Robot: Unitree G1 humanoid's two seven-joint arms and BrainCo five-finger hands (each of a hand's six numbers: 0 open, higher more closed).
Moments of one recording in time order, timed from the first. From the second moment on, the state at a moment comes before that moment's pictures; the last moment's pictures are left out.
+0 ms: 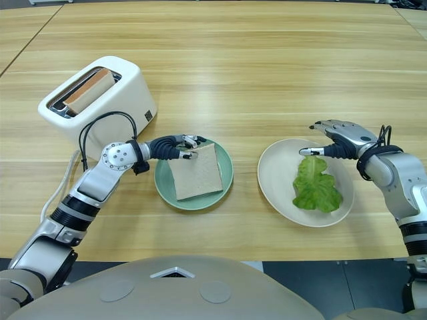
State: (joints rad) left arm -0.27 0.50 -0.41 0.01 0.11 0.15 -0.66; right arm 0.04 -1.01 -0.05 0.13 -0.67 -0.27 0.37
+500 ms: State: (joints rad) left arm -0.29 0.48 -0.38 -0.01 0.16 0.12 -0.63; right arm 0.08 -1.14 0.04 0.14 -0.75 -0.36 0.39
